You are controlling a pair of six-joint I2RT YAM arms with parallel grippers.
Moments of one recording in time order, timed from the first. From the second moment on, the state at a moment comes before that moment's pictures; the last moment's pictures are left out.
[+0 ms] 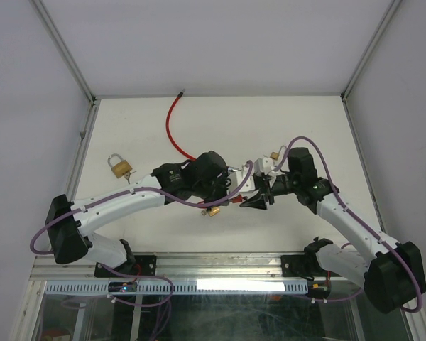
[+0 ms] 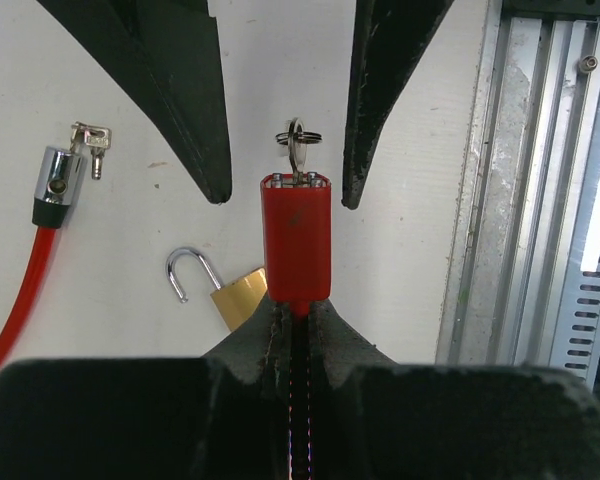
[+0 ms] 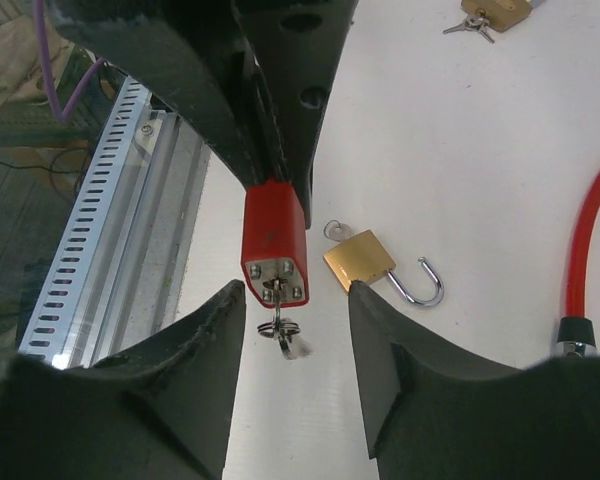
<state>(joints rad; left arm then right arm) -1.06 1.41 1.22 -0.63 0.24 0.33 0.44 1.02 0.64 -0.21 -1.17 -0.52</state>
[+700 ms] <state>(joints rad) -1.06 1.42 1.27 -0.70 0.27 0.36 0.48 1.05 0.67 -0.37 -1.18 -0.65</state>
